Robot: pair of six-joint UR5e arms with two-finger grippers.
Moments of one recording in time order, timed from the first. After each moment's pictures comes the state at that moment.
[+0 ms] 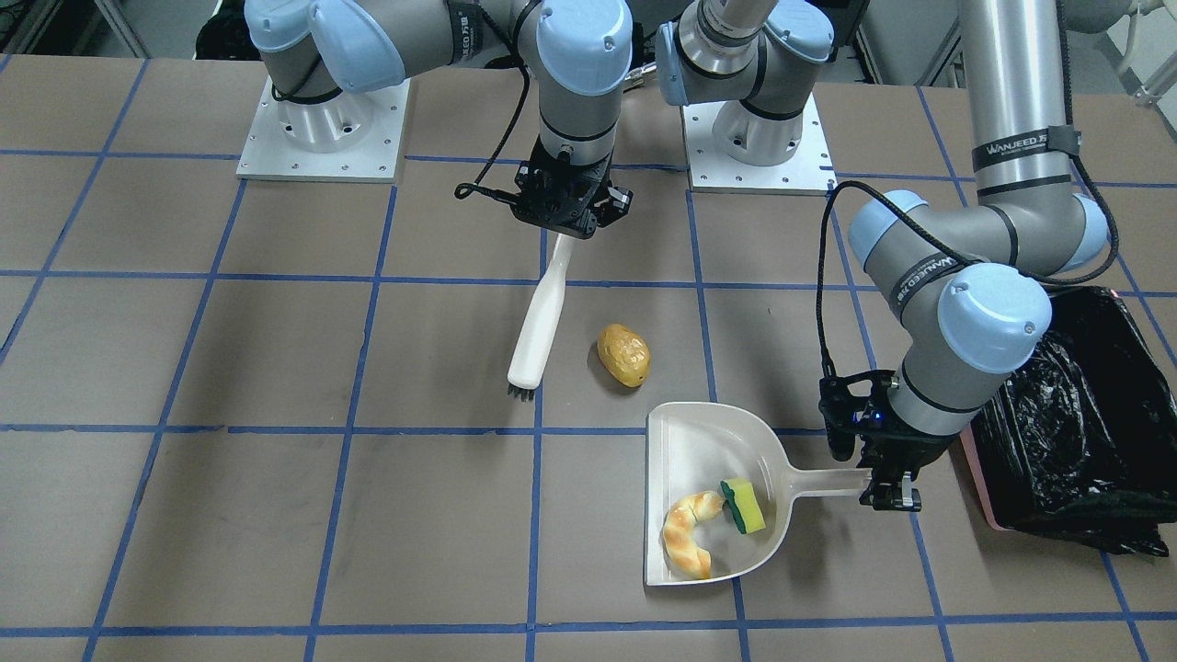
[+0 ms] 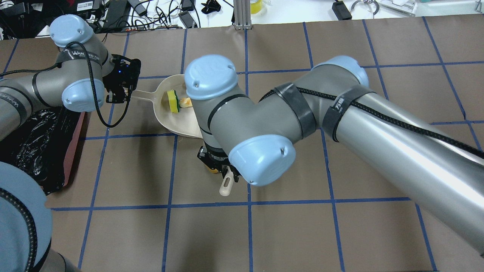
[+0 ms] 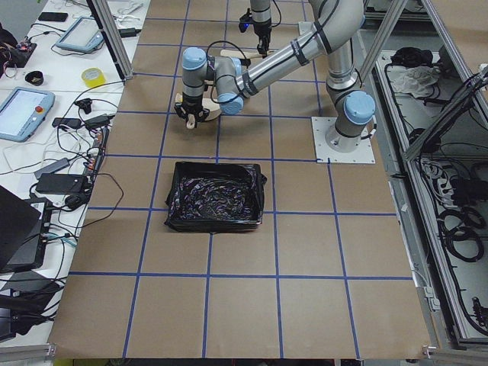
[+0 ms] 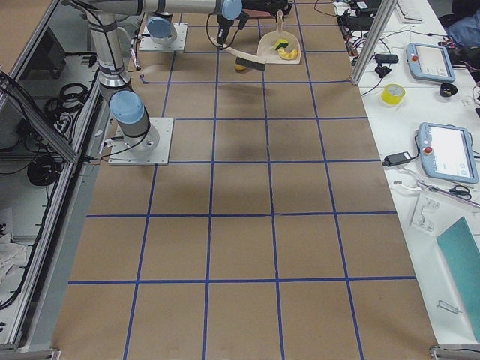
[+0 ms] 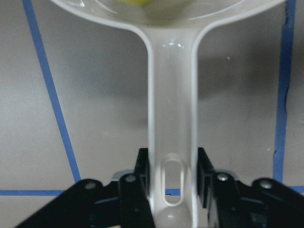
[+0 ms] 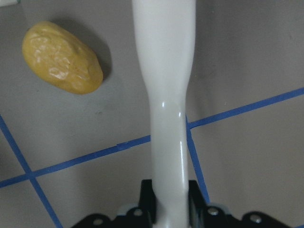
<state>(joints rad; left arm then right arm) -1.38 -1.98 -1.73 -0.83 1.62 1.89 2.15 -1.39 1.76 -1.83 -1.48 0.88</state>
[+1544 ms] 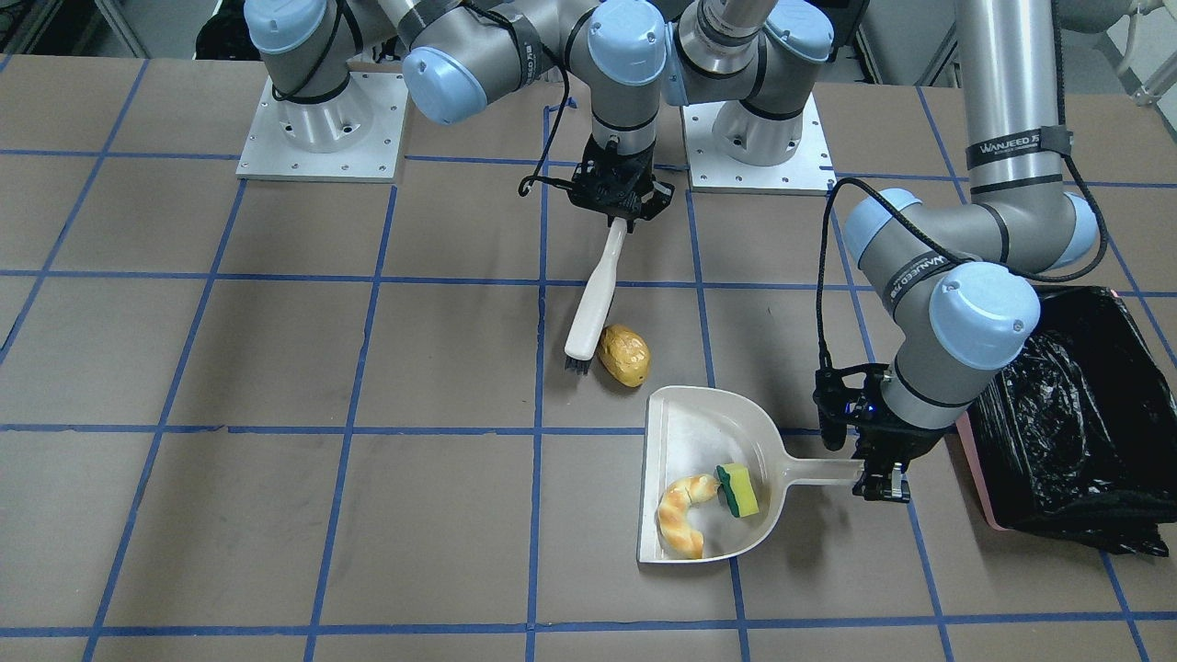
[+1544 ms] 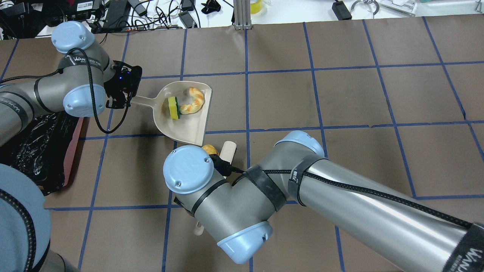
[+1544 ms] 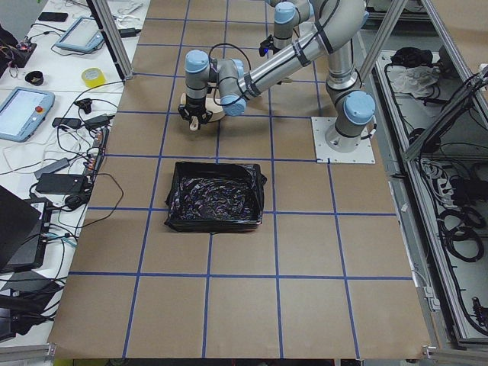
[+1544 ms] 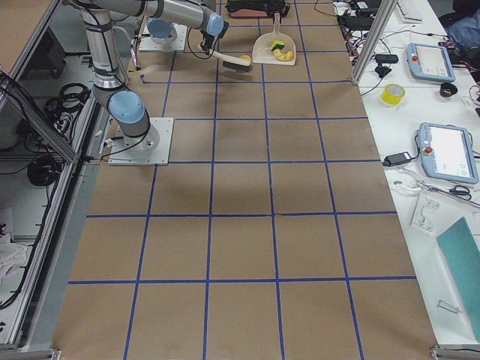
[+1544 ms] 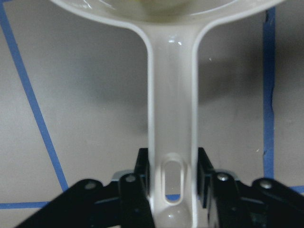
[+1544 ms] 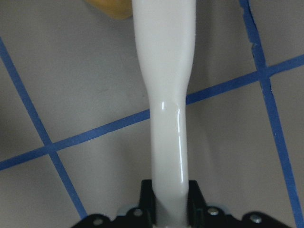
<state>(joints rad) -1.38 -1.98 -1.77 -0.82 1.62 1.93 2.33 -1.33 1.92 -2.17 -1.46 1.11</state>
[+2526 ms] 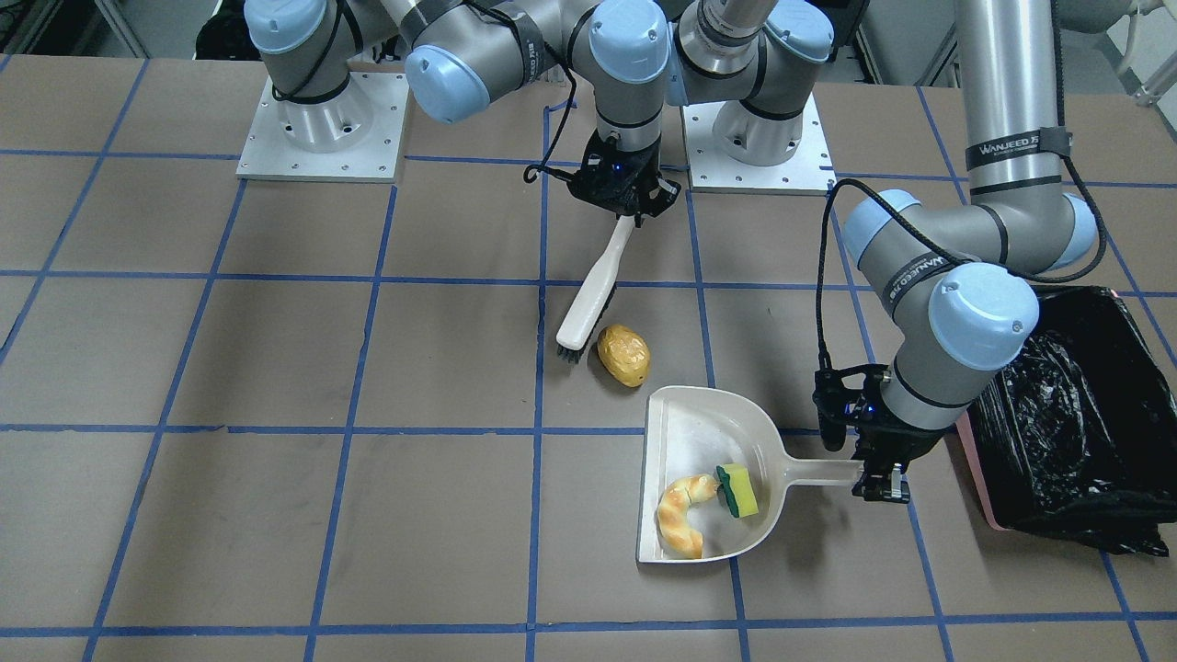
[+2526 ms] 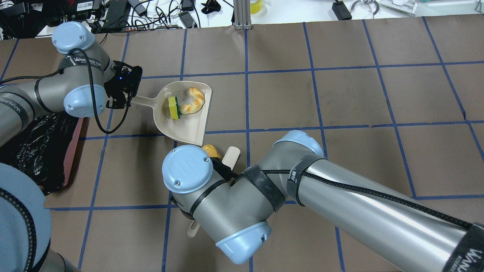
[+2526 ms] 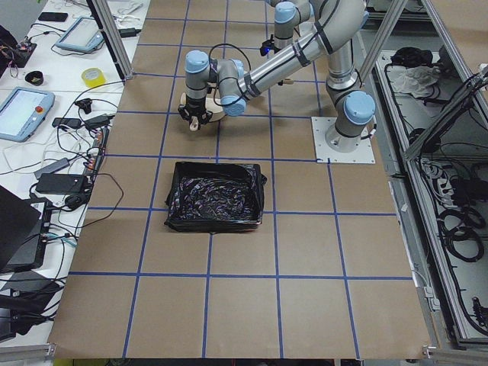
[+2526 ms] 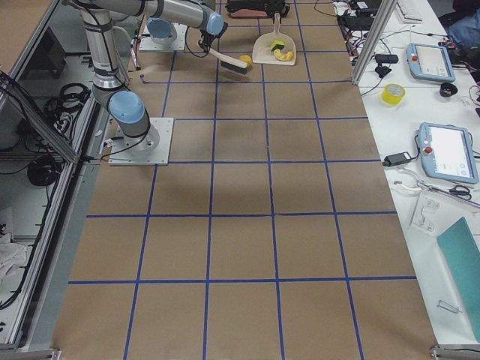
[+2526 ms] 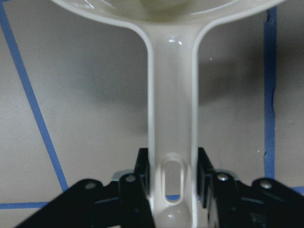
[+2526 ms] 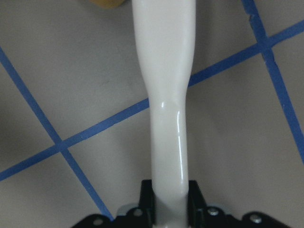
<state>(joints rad) -1.38 -1.98 -1.77 -0.81 1.62 1.93 2.33 -1.33 1.91 -2.18 -1.40 1.26</state>
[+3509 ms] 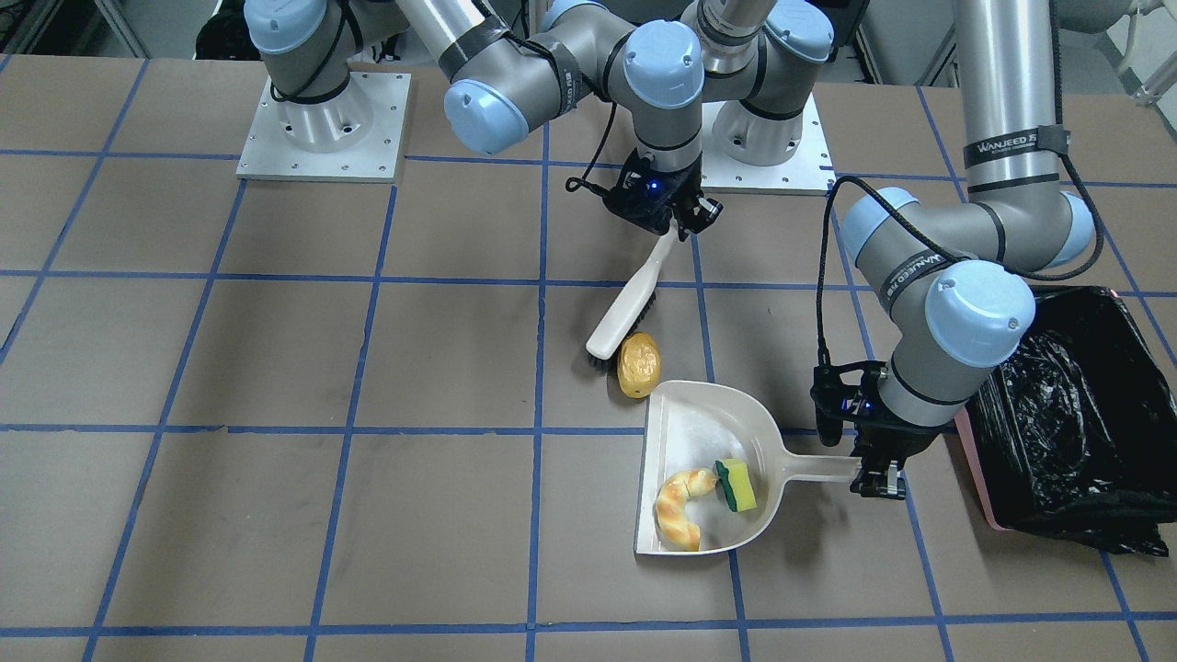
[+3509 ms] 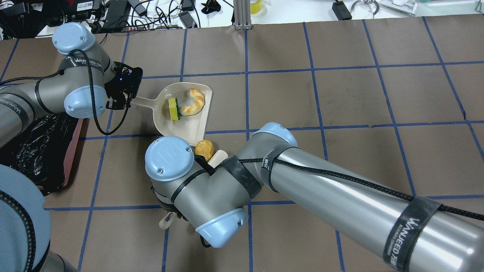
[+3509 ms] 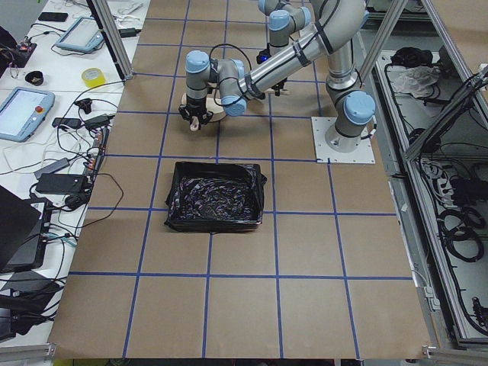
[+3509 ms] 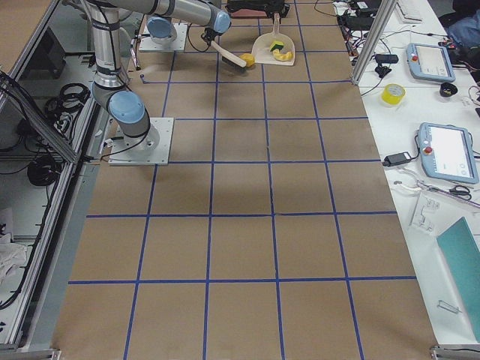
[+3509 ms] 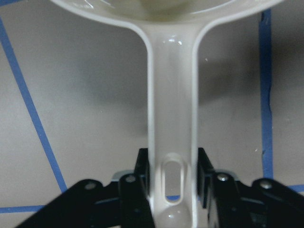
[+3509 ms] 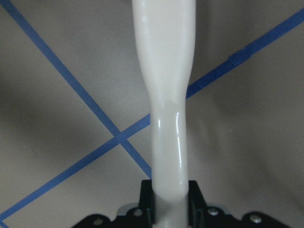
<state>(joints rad) -1.38 -1.97 -1.79 -0.81 1.63 1.95 2.35 -1.20 1.79 -2.24 -1.33 1.41</state>
